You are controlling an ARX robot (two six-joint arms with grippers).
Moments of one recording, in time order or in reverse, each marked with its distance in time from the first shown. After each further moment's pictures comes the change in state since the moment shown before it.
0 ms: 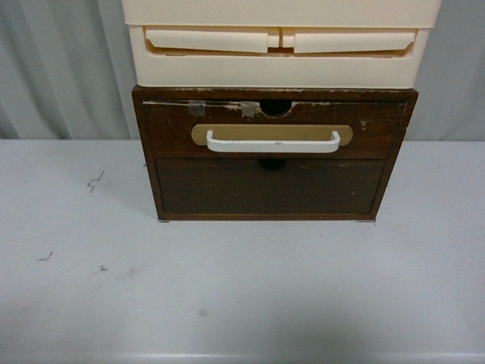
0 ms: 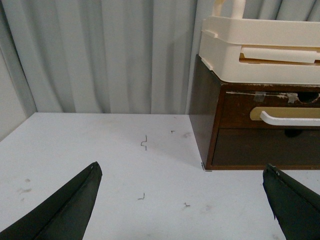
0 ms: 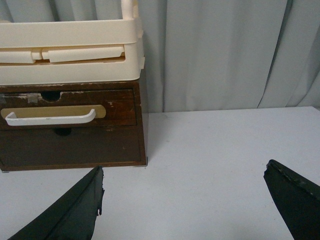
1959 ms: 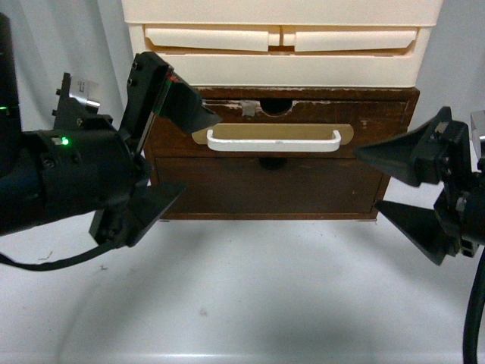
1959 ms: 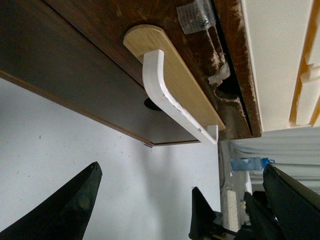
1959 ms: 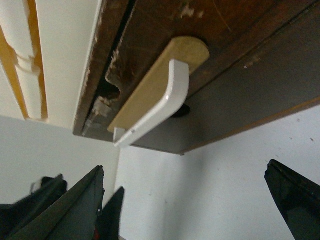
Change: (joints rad) left arm -0.315 1.812 0.686 0.829 0.273 -1.090; right arm 0.082 1.958 0.643 1.053 -0.584 0.940
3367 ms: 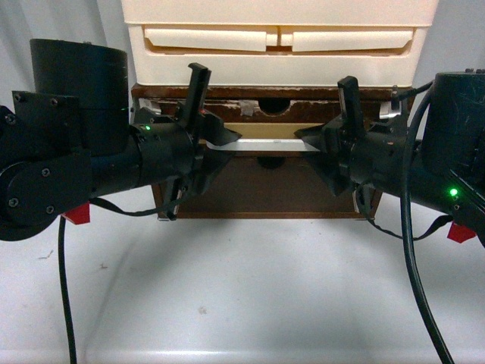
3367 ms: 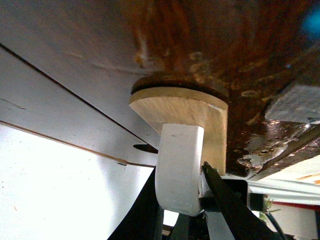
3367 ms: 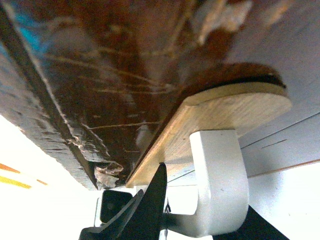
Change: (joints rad) left arm 0.022 0.326 0.345 -0.004 0.094 -0.202; right arm 0.135 0.261 0.404 -0.081 0.143 0.315
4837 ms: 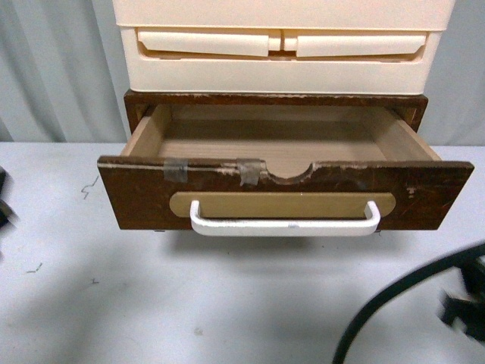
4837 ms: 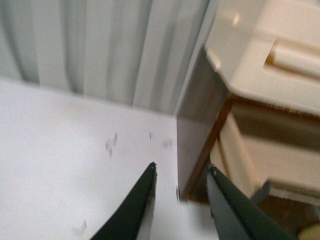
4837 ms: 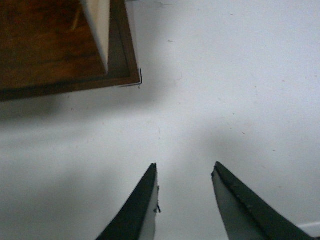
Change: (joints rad) left arm 0.012 -0.693 -0.912 0.459 -0.674 1.071; right arm 0.042 -0.397 -0.886 0.306 0.717 -1.030
